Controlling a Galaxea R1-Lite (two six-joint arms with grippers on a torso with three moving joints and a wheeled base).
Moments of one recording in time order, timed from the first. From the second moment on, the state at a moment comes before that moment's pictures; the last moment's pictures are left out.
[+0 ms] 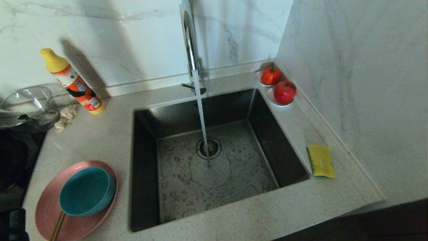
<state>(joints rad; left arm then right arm) 0.05 1.16 -0.86 0.76 0.29 -0.35 -0.01 0.00 -0.01 0.02 -0.01 0.01</state>
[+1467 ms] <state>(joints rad) 0.19 1.29 -0.77 0.97 -0.02 -0.44 -0.01 0.00 -0.01 0.02 -0.01 0.01</state>
